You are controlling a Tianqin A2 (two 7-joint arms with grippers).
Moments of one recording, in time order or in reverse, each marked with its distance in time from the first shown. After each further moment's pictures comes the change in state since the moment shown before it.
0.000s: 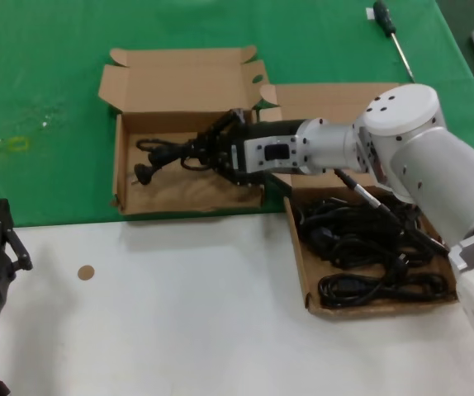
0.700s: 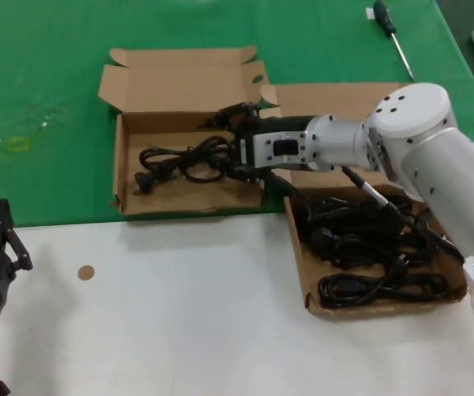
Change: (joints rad) left arm 0.000 0.000 0.000 0.000 0.000 0.000 0.000; right arm -0.039 0.041 -0.002 0.099 -0.028 0.003 0.082
